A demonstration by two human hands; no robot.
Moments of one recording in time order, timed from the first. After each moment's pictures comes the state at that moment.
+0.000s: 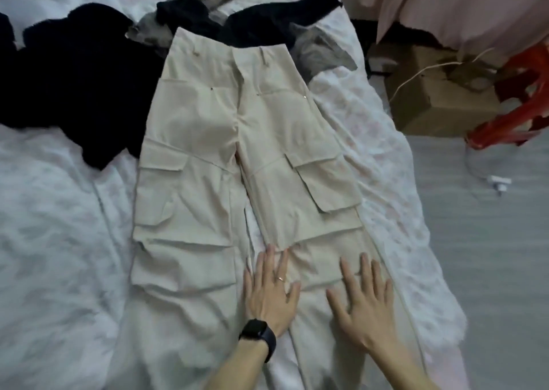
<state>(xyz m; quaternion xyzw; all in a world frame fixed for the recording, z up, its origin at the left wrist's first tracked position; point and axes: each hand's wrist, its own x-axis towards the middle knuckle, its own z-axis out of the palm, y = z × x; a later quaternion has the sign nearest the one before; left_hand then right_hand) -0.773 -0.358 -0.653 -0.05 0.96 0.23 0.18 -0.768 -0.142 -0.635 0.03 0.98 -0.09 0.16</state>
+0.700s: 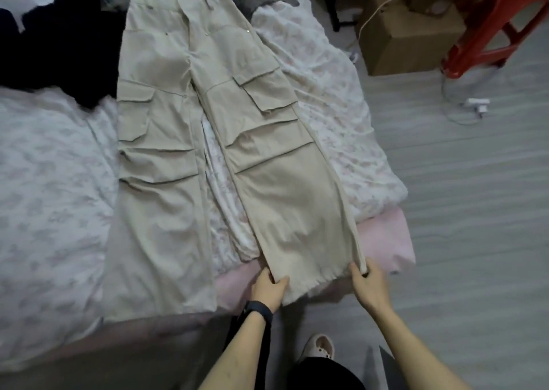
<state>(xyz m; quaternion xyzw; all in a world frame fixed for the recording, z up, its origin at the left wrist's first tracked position) -0.509 -0.232 -0.628 -0.31 0.75 0.47 0.34 -0.511 -0.006 -0.624 0.34 0.82 -0.41 0.20</state>
